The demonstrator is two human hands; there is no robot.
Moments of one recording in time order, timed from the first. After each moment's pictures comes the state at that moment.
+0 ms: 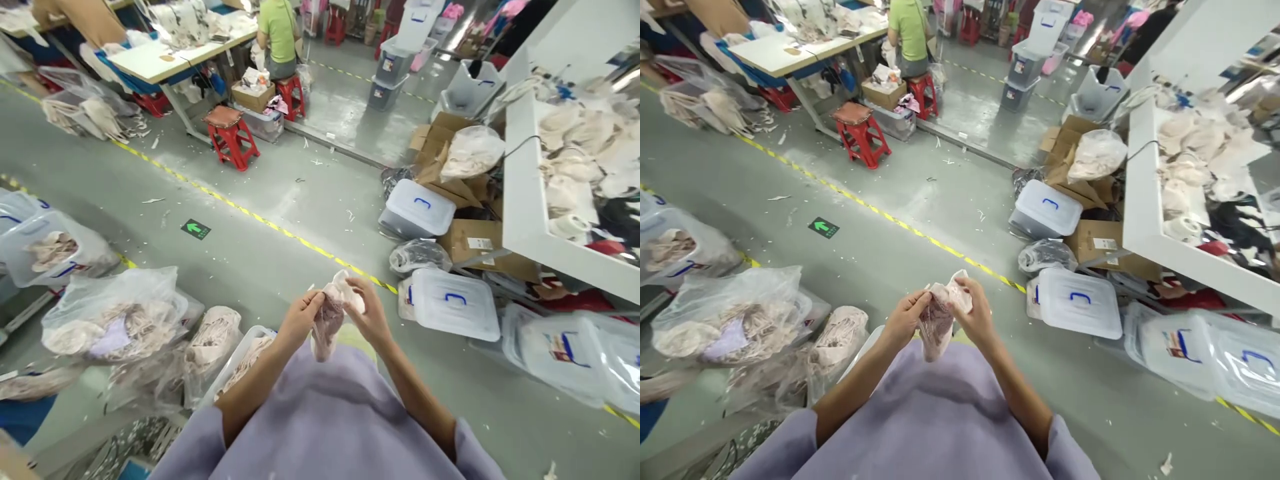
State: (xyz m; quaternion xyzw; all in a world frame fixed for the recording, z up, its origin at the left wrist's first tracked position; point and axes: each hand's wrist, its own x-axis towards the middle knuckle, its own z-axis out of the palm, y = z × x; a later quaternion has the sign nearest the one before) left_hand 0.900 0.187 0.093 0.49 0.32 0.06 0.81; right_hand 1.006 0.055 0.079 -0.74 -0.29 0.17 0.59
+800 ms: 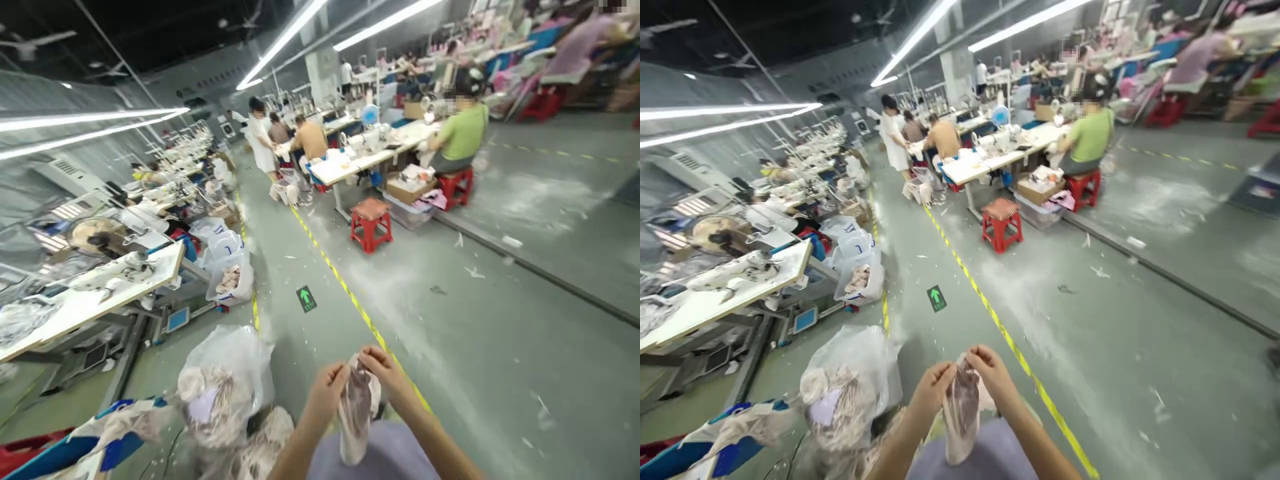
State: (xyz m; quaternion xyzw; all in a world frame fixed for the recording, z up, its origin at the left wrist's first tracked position) left_hand 0.996 0.574 0.088 0.52 0.51 0.27 0.63; right_hand 1.144 0.563 0.076 -0.49 -0.32 0.62 0.52
